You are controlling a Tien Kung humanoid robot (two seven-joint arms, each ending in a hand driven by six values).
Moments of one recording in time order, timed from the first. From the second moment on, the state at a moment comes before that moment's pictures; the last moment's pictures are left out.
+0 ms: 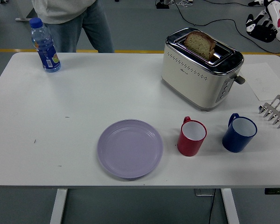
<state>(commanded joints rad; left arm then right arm) -0.06 0.06 -1.11 -0.18 1.00 0.15 0.22 0.87 -0.51 0.89 1.15 -1.57 -0.33 -0.21</state>
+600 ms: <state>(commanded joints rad) -0.05 0.06 -1.12 -0.18 1.02 0.14 0.22 0.75 -0.54 0.97 1.18 -1.54 -0.40 -0.12</state>
